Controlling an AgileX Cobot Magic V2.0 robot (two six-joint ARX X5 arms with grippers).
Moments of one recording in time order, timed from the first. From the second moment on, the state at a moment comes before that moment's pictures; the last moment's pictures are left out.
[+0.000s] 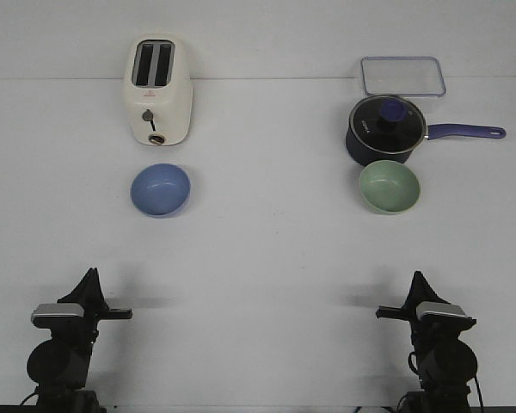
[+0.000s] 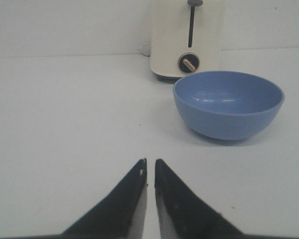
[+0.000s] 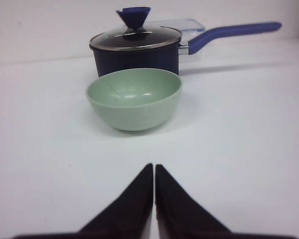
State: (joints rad) left arm -0.04 0.00 0.03 0.04 -0.08 0.04; right arm 0.02 0.00 0.02 -0.12 0.07 0.18
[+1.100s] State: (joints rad) left arm -0.04 0.00 0.03 0.04 -0.08 0.04; right arm -0.11 1.45 1.16 -0.47 -0.08 0.29
